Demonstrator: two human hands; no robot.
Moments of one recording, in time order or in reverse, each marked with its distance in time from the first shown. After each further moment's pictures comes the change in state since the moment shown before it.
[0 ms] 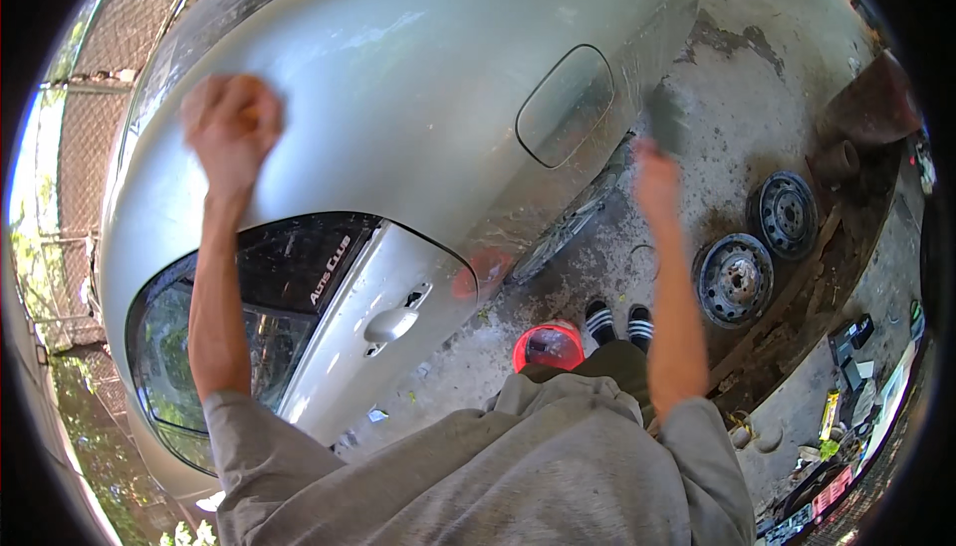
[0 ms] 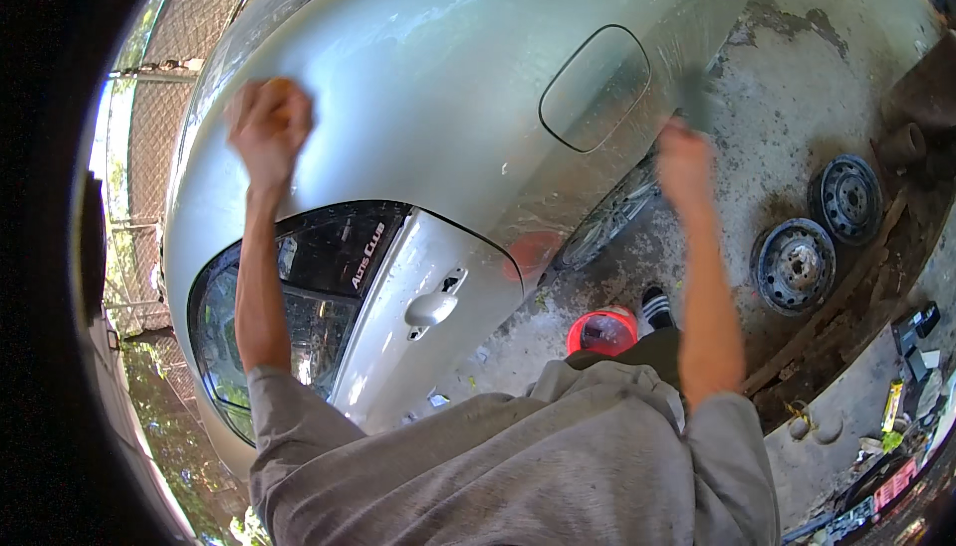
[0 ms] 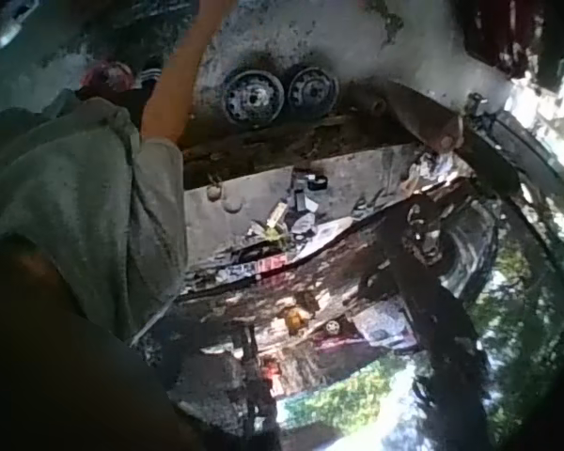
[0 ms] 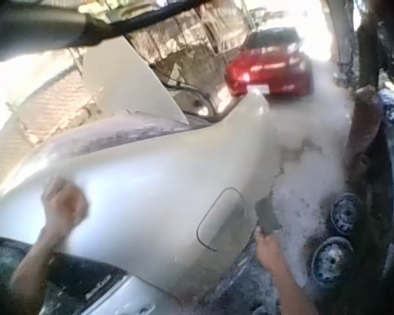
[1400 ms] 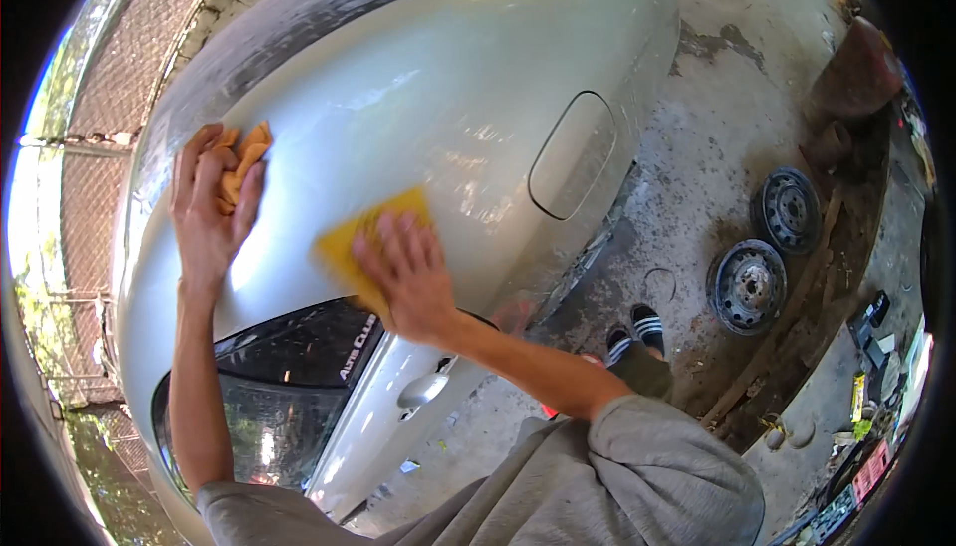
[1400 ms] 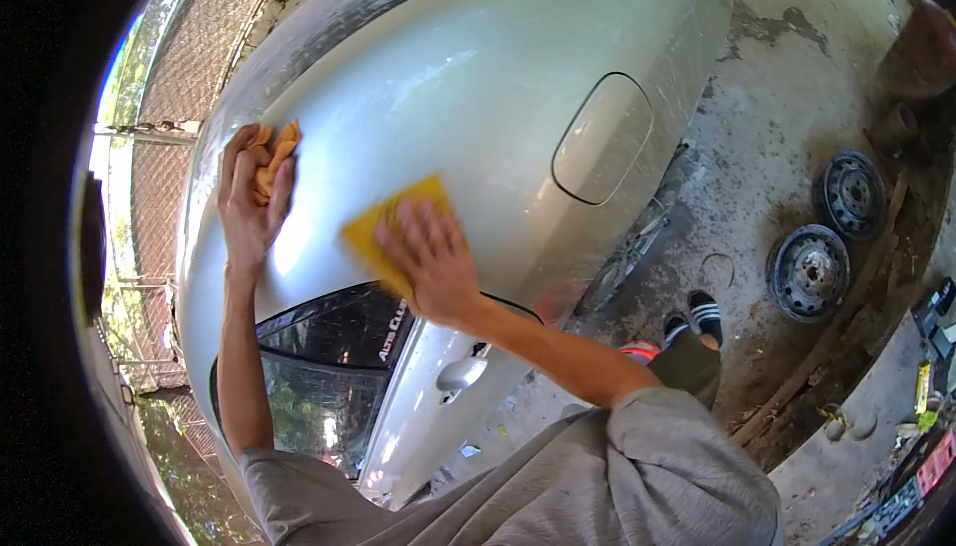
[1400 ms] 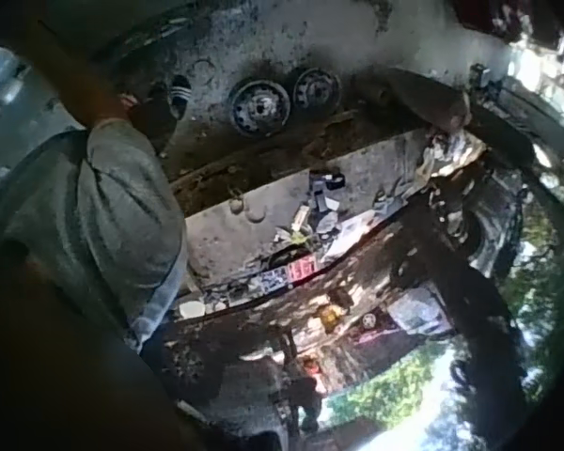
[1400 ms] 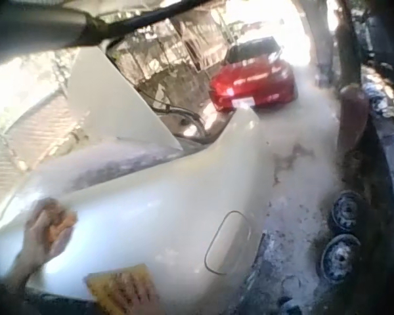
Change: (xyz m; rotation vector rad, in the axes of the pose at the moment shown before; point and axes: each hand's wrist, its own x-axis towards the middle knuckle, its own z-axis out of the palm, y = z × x) left_hand 0.022 -0.039 -0.015 -0.171 -0.212 0.048; right_hand -0.101 -0.150 0.228 0.034 0.309 -0.749
